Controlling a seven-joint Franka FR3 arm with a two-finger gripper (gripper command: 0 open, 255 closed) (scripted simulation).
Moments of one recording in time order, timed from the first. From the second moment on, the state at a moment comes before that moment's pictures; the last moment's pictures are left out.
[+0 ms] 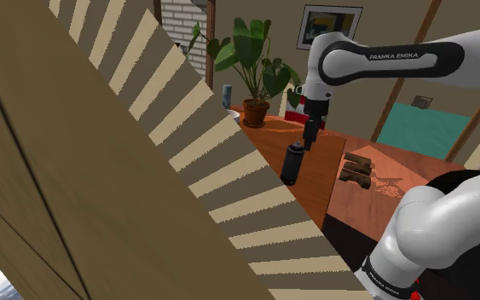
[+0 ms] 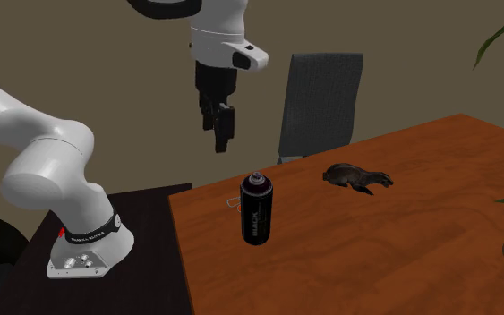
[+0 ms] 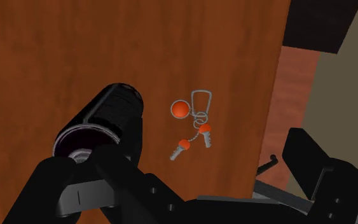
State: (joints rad) arm 0.02 -0.54 -0.16 -2.30 -0.07 1.64 -0.31
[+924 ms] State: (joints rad) arm 0.04 -0.20 -0.28 -2.12 -0.21 1.71 -0.70
